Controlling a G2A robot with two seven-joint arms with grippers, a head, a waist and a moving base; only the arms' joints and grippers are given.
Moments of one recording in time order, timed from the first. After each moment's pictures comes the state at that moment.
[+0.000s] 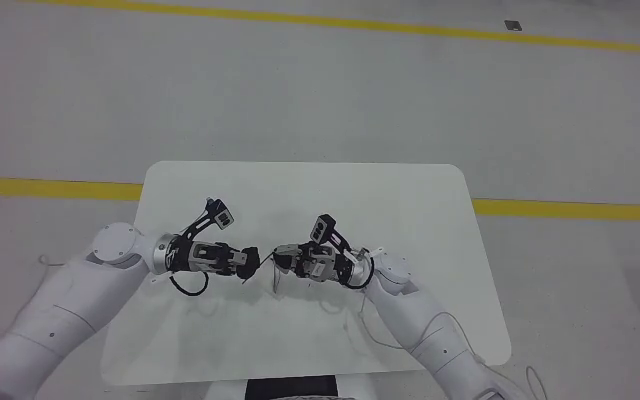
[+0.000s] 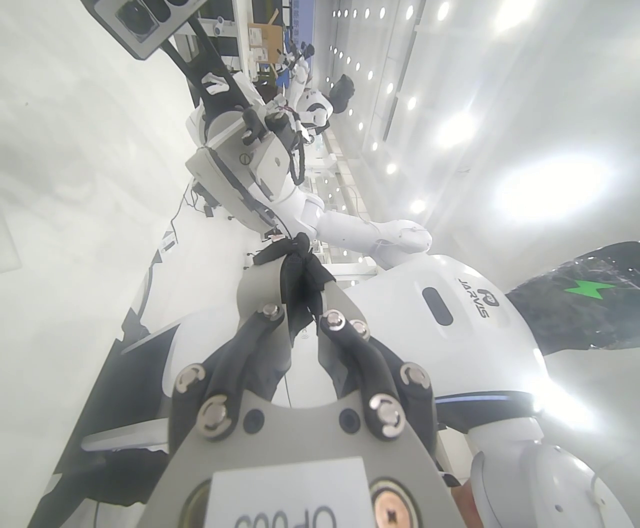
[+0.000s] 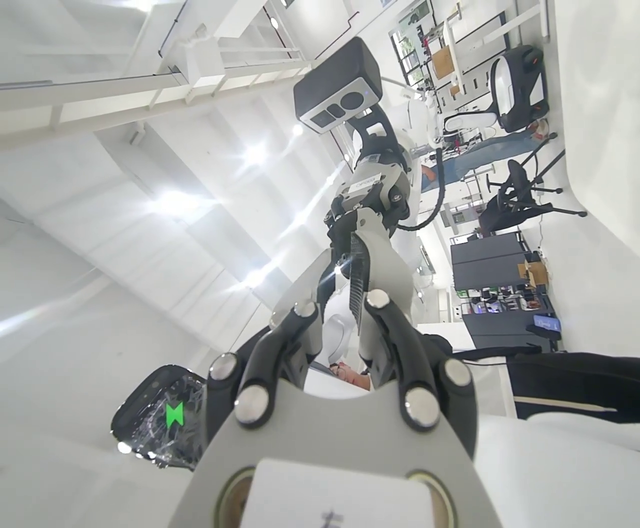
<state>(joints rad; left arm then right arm) 1.17 -0.91 -0.94 -1.33 -0.86 -0.34 -1.39 -1.27 -1.26 0.94 -1.29 0.84 0.04 1.05</state>
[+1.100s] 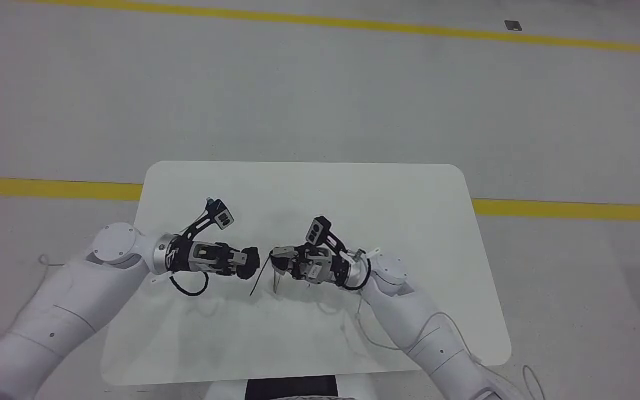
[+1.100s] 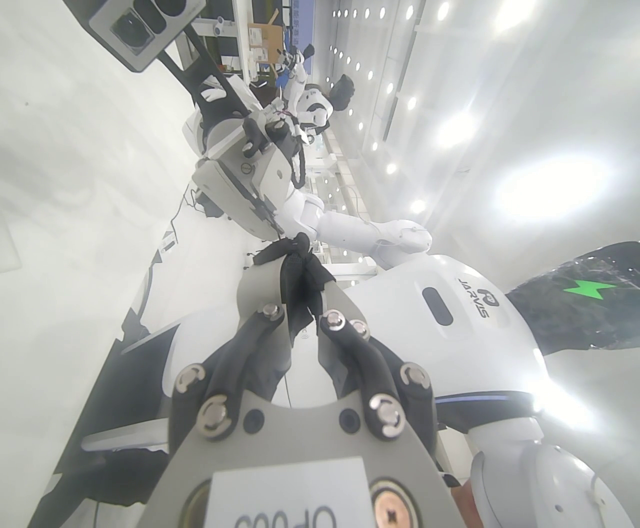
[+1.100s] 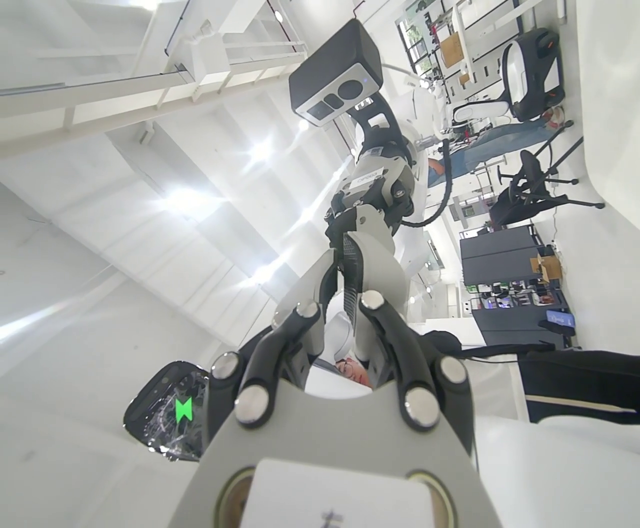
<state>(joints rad) 1.17 -0.91 -0.94 -1.33 -0.86 -0.34 -1.39 -1.27 -1.27 0.92 -1.28 0.87 0.04 1.06</state>
